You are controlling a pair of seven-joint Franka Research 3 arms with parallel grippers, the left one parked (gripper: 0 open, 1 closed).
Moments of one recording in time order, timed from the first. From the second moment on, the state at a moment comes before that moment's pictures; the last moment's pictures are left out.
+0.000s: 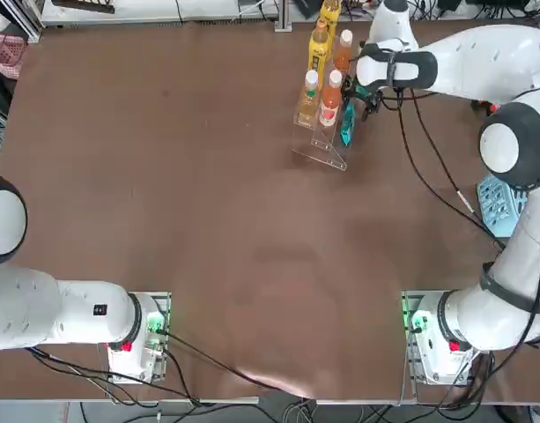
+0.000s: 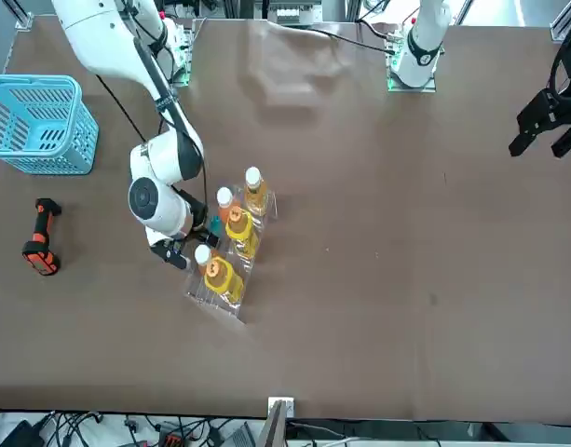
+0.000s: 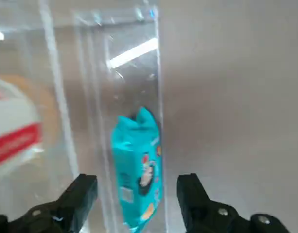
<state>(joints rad) 0.24 0.53 0.14 -1.79 0.05 2.29 0.73</state>
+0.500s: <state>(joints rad) 0.14 0.40 0.12 -1.73 0.05 2.11 0.55</state>
